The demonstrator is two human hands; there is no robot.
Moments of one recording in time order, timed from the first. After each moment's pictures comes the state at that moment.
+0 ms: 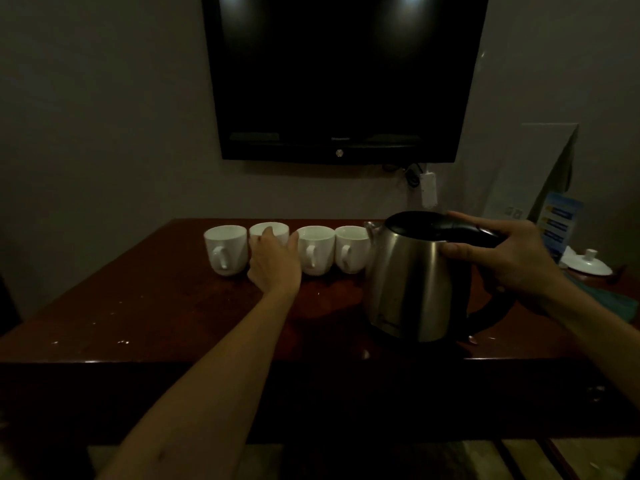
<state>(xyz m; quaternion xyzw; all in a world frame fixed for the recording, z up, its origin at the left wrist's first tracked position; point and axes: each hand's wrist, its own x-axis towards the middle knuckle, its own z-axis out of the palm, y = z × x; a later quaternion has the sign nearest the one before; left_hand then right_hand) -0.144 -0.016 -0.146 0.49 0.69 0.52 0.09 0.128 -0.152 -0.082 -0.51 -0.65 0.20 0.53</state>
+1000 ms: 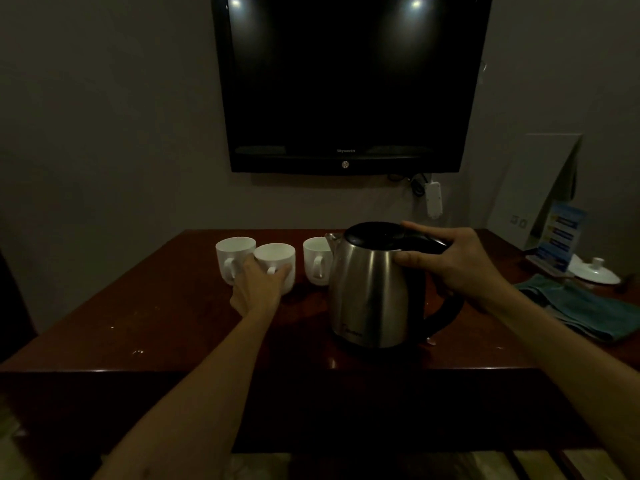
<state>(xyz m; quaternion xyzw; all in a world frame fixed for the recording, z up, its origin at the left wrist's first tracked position) -0.190 -0.023 -0.164 0.48 0.71 0.49 0.15 0.085 -0.118 -0.086 -0.46 -0.66 0.25 0.53</state>
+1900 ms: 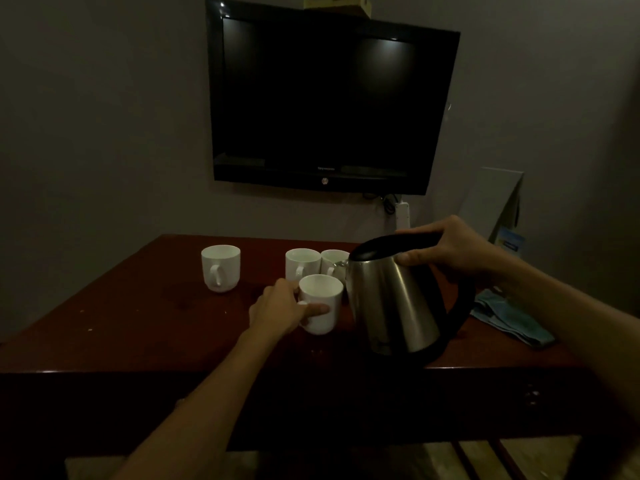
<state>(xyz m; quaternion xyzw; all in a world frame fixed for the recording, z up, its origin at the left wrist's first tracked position) -0.165 -0.070 -0.152 0.73 0.57 0.30 0.23 0.105 -0.158 -0.012 -0.57 -0.71 0.22 0.34</state>
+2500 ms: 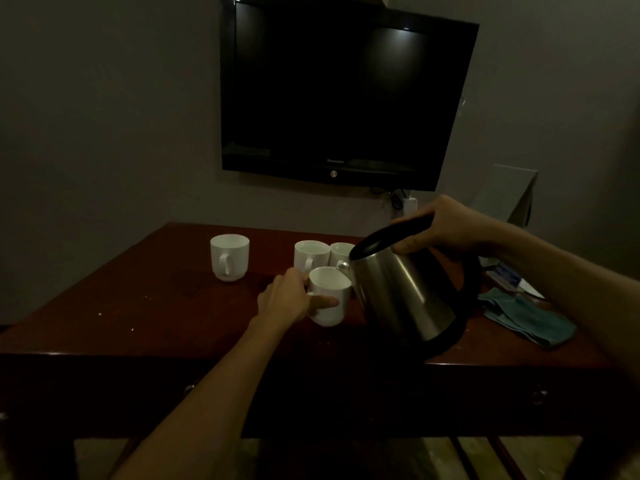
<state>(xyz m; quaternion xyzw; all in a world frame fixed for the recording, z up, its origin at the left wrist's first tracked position) -0.170 -0.059 -0.154 0.73 0.56 0.29 0.25 0.079 -0.139 0.015 -0.59 -0.75 0.18 0.23</state>
